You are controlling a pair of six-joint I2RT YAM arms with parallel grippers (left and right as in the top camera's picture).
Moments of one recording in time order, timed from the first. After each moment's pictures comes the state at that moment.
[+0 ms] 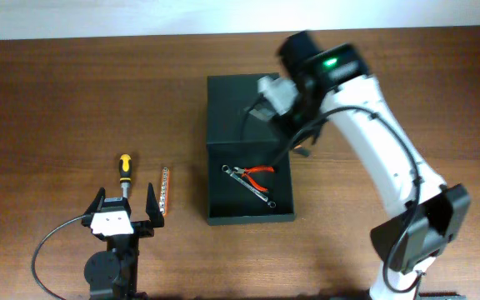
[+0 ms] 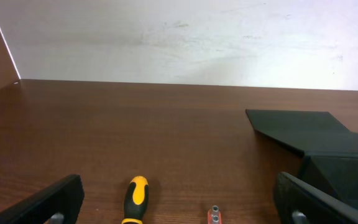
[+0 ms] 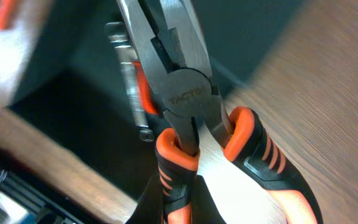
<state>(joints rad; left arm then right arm) 0.08 0.01 0.02 -0.10 0.01 -0.02 0.47 1.94 1.98 -1.49 -0.18 -0.21</state>
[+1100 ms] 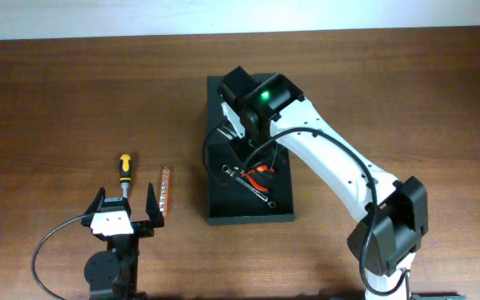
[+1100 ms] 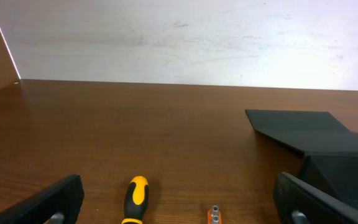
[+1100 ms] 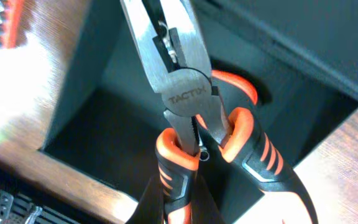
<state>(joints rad) 0.08 0.01 0.02 -0.10 0.01 -0.02 0.65 2.01 1.91 -1.40 -0.12 0.12</state>
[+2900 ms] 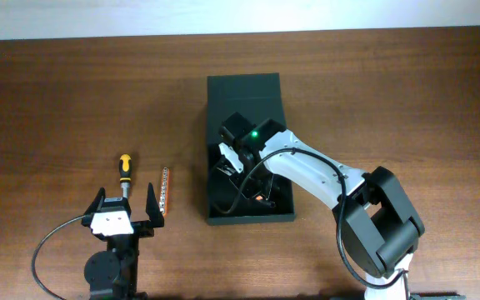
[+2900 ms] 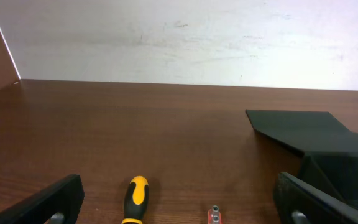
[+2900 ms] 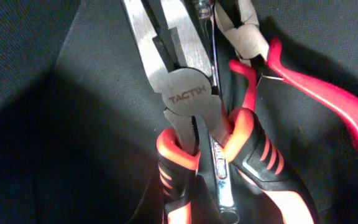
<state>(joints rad) 0.08 0.01 0.02 -0.10 0.01 -0.02 0.69 2.01 1.48 -1.02 -0.18 0.03</state>
